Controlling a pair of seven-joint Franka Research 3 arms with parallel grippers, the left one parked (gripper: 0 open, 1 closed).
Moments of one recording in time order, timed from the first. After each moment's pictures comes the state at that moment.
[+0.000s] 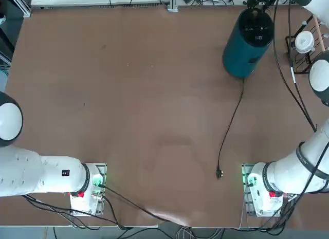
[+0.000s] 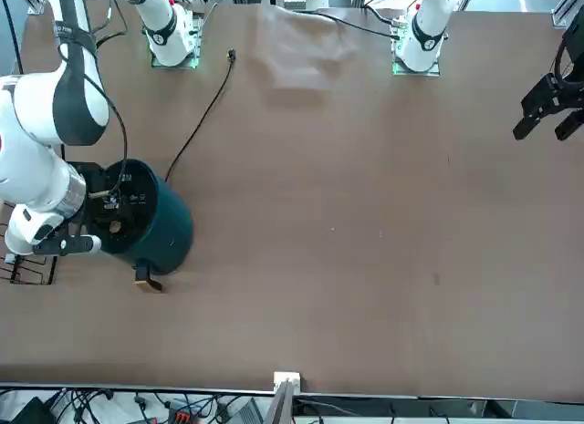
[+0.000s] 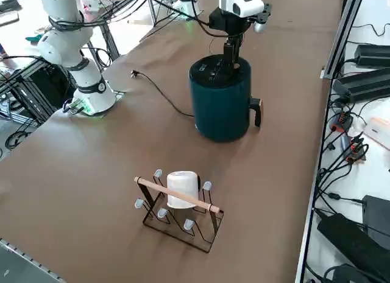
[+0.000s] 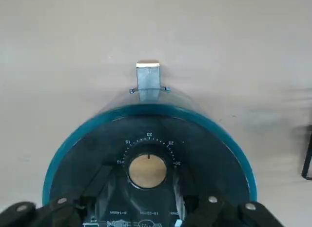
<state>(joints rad) 0.12 0.37 -0.04 -1.49 0.00 1.84 0.03</state>
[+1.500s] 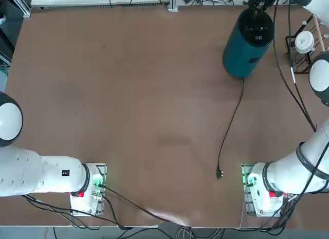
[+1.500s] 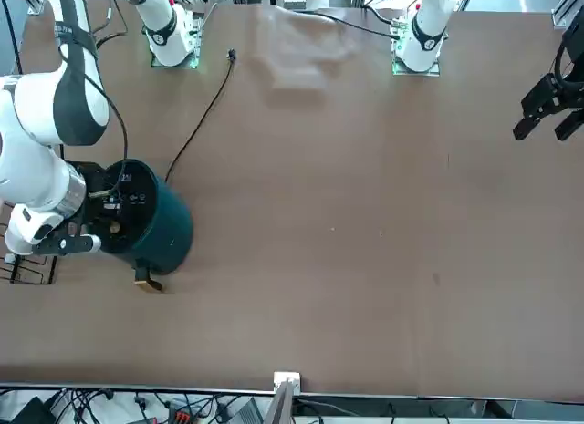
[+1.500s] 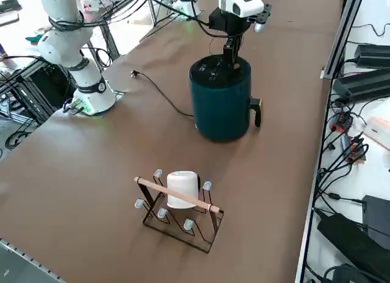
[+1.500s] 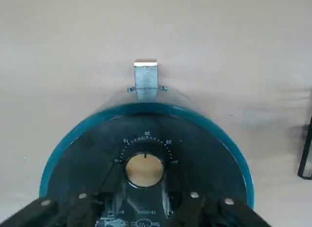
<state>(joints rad) 0.12 0.37 -0.04 -1.49 -0.02 1.84 0.03</state>
